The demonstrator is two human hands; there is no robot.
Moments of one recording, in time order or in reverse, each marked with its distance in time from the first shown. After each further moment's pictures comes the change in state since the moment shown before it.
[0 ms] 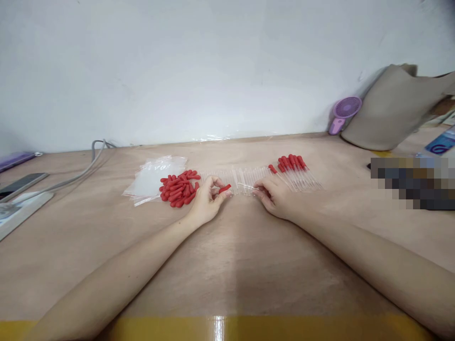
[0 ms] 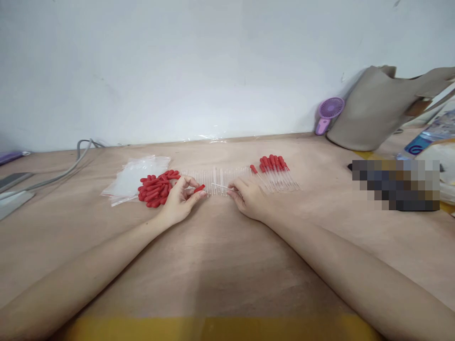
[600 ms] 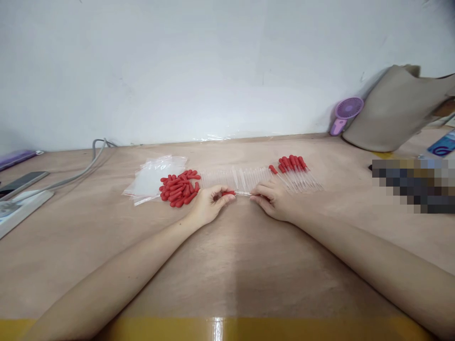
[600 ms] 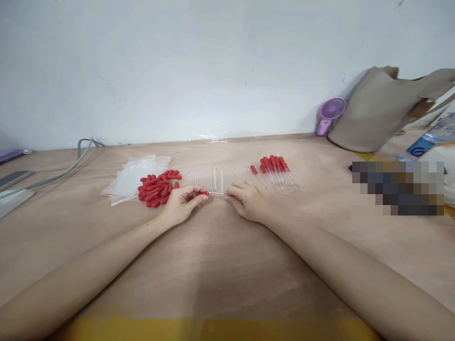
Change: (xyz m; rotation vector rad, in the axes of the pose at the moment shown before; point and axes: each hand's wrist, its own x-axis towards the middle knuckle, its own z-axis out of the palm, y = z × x) left_hand -0.002 0.002 -0.002 0.143 -0.107 0.008; right_hand 0.001 0.002 0.001 0.054 -0.115 -0.126
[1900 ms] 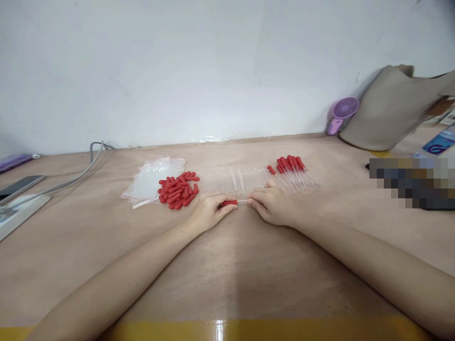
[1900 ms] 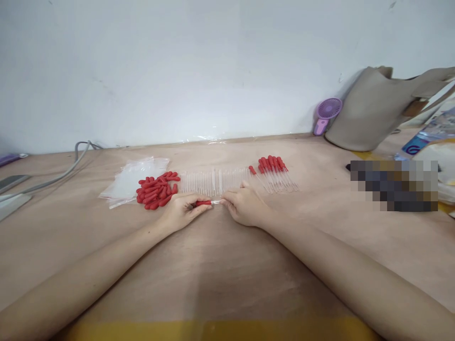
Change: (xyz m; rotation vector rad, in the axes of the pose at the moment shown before) left_hand -0.006 0.014 -0.002 0.288 -0.055 0.316; right_hand 0.007 -0.019 -0.003 -0.179 -0.237 0.087
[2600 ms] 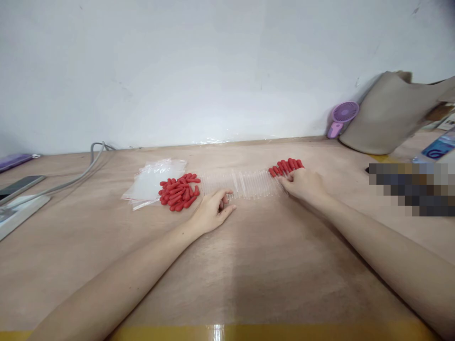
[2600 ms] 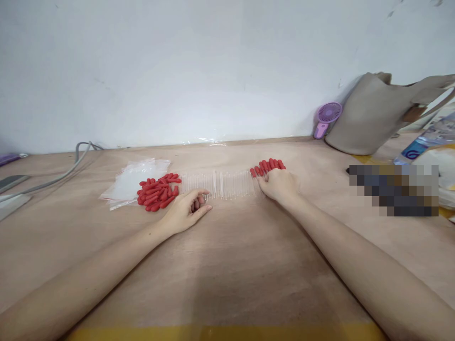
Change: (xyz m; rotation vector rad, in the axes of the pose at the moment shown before) left_hand 0.001 -0.004 0.001 0.067 -0.062 -0.134; right_hand -0.008 0.067 -0.028 -0.280 -0.057 0.874
